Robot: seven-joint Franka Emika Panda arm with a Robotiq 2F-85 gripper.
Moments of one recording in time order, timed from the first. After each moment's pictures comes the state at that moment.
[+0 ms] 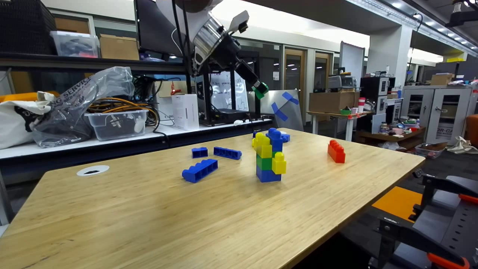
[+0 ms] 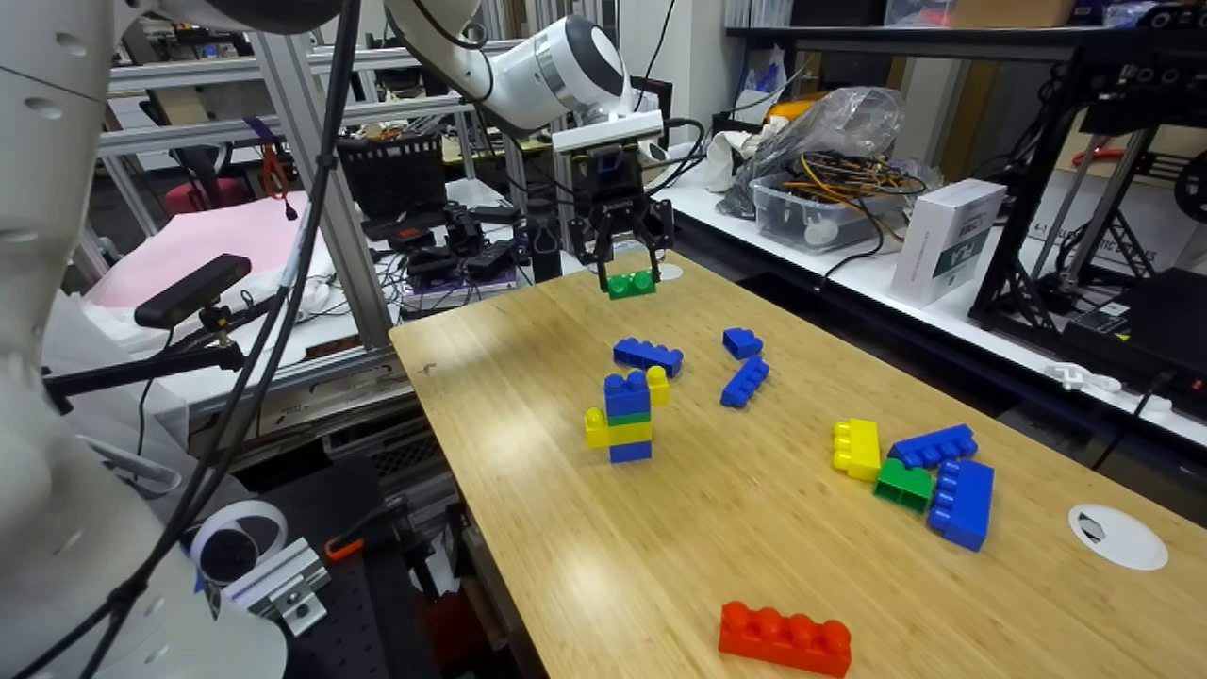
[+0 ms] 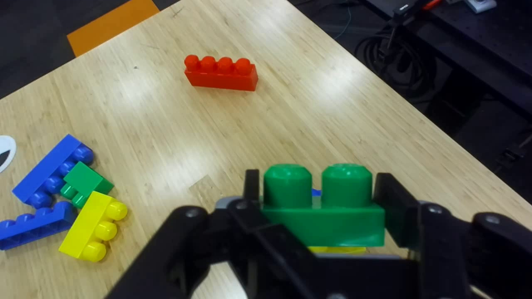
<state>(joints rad) 0.30 0.58 0.15 -1.49 -0.58 1.41 -0.35</state>
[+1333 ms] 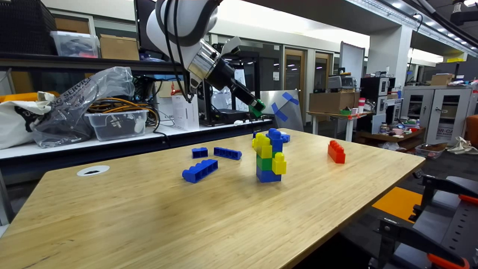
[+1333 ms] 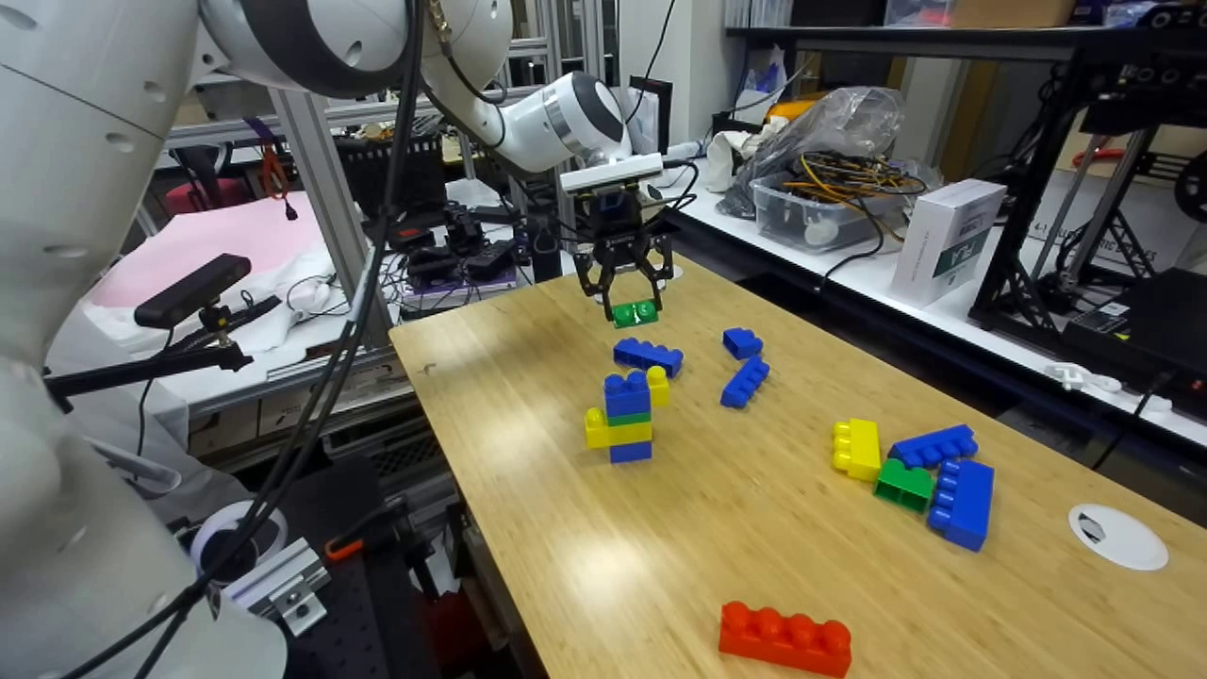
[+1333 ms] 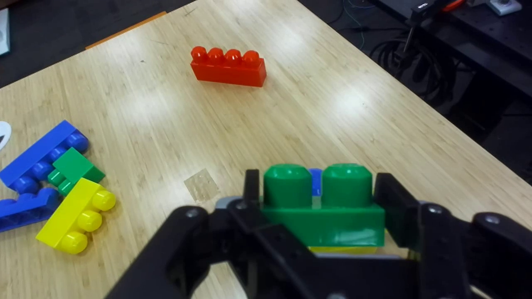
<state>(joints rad) 0.34 0.73 0.15 -1.40 -0.64 1.38 -0.35</state>
